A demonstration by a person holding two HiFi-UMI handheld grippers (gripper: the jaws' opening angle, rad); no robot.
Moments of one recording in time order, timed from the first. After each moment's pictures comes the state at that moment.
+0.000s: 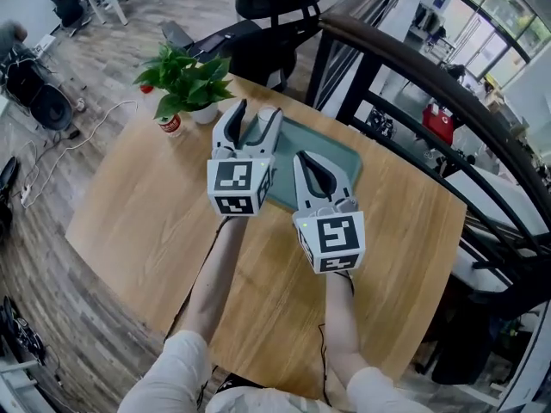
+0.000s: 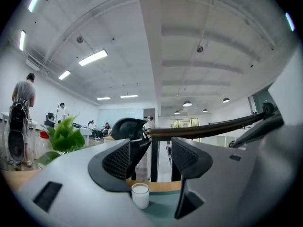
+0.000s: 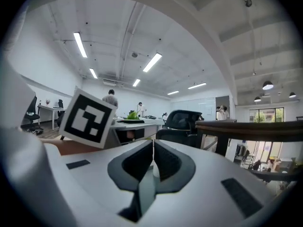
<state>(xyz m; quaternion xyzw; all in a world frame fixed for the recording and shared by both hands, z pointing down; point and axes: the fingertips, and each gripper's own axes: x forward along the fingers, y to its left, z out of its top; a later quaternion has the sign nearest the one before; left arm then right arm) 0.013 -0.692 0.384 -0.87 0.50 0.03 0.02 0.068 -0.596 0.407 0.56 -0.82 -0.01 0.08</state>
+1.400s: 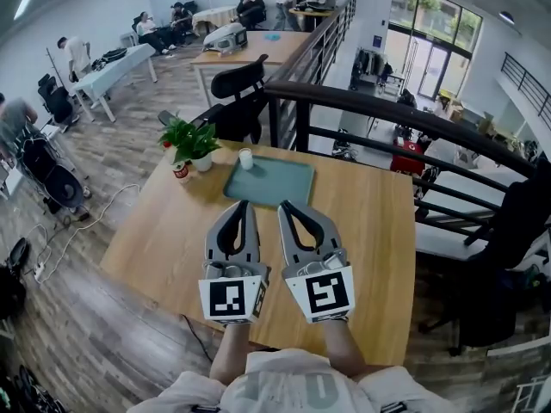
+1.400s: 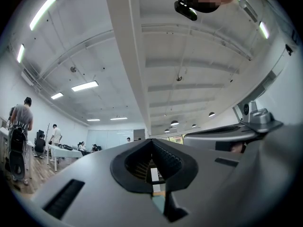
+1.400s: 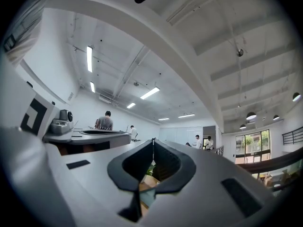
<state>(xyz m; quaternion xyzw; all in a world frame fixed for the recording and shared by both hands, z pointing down) -0.020 -0.316 0.213 -0.88 0.45 0.11 0.12 0.038 -0.294 0.220 0.62 -0.78 -0.13 -0.02</state>
